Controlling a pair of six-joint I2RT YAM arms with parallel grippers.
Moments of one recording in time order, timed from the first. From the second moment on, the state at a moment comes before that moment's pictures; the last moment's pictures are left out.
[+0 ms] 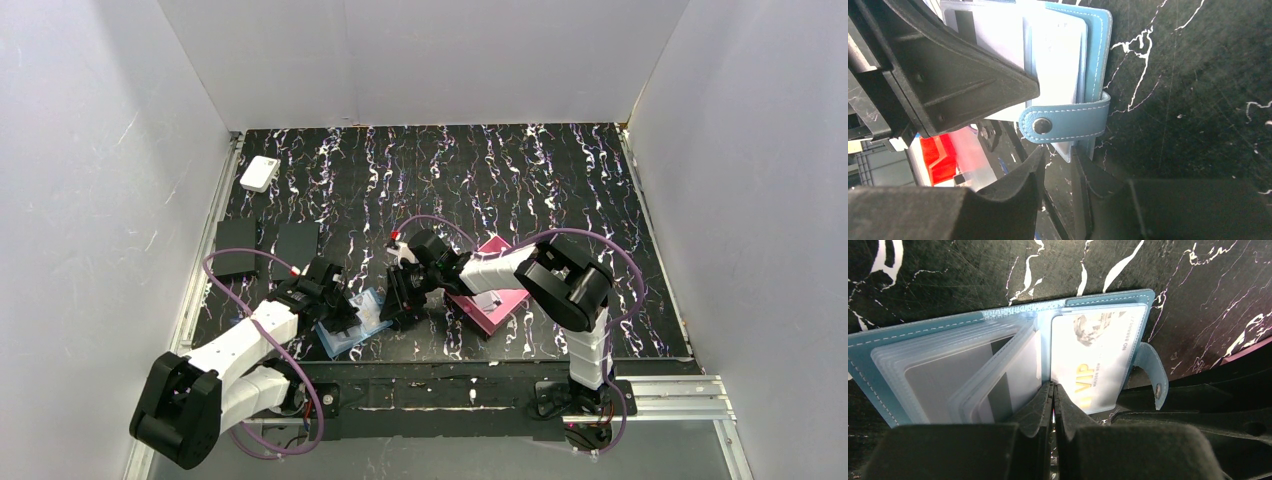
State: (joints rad) left arm -0.46 1.05 0.43 -0.51 0.01 -1.03; right arm 0.95 1.97 1.04 0.19 -0.64 0.73
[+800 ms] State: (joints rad) left arm -0.46 1.01 0.42 -0.52 0.01 -1.03; right arm 0.98 1.95 1.04 0.28 -0.64 0.83
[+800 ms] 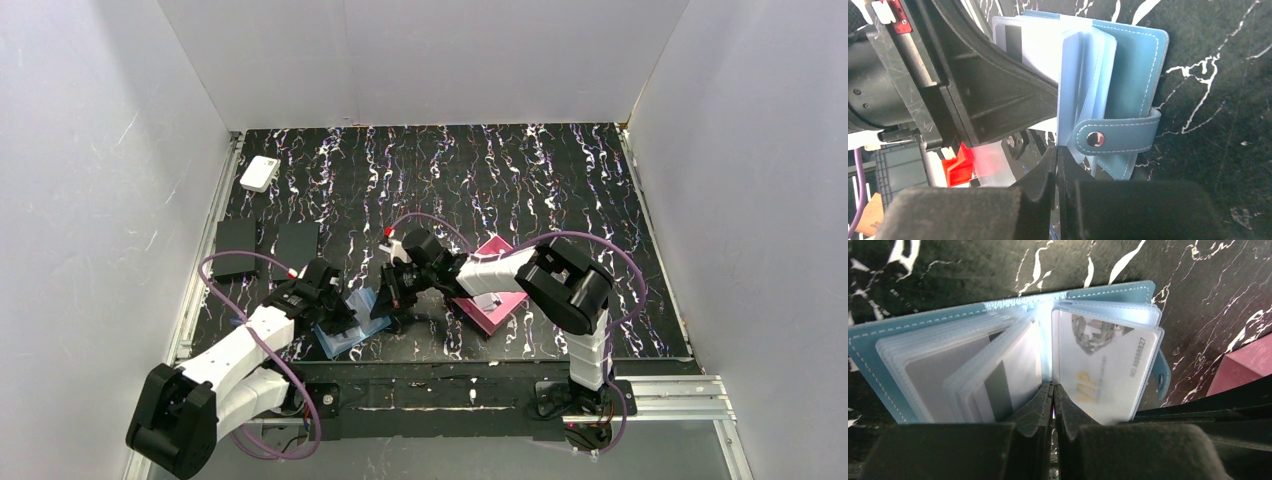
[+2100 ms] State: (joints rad) left arm -0.32 0.74 0.56 -0.88 0.13 -1.22; right arm 1.07 1.92 1.34 -0.29 -0.41 0.37
